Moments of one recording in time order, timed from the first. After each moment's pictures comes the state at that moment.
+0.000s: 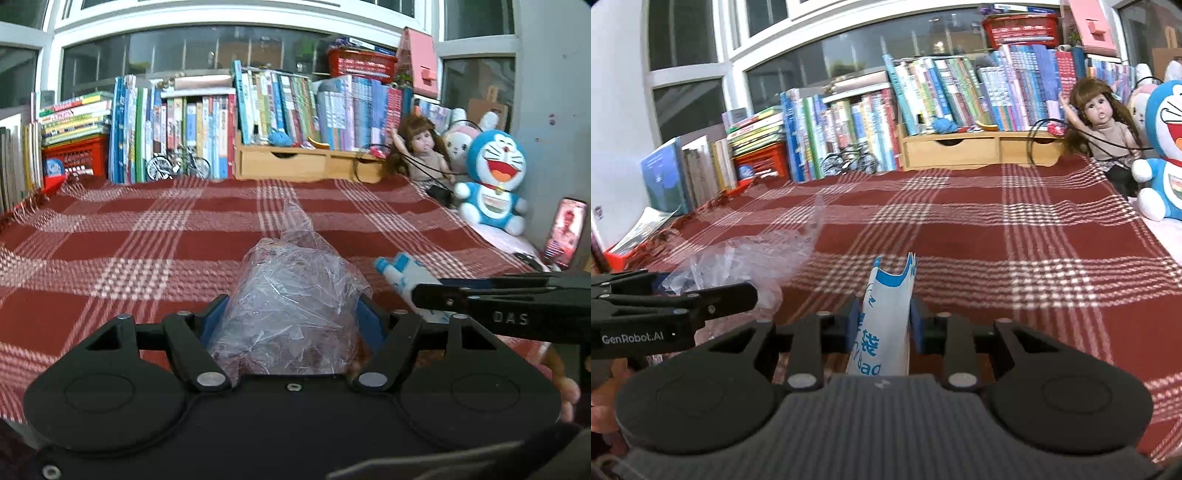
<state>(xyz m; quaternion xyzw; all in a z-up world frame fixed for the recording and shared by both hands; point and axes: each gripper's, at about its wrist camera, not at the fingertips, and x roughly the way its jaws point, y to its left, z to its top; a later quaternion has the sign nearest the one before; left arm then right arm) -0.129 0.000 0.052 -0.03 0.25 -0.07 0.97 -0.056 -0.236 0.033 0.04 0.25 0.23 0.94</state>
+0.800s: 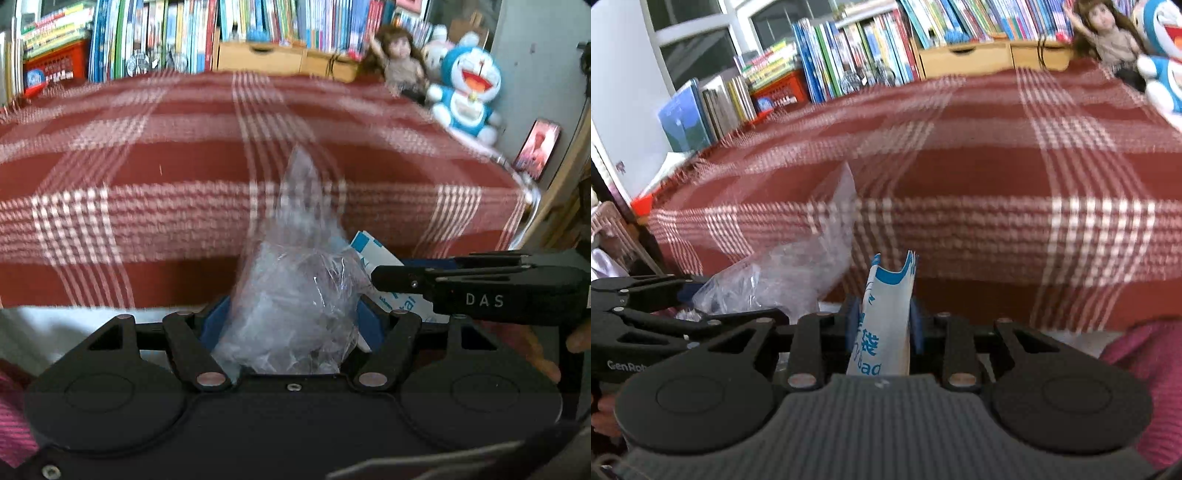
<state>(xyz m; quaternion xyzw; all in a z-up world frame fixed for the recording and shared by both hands) -0.192 -0.013 -0.017 -0.03 0.39 -0.11 0.91 -0.116 -0.232 -0.035 0.06 0.36 0.25 0.90</state>
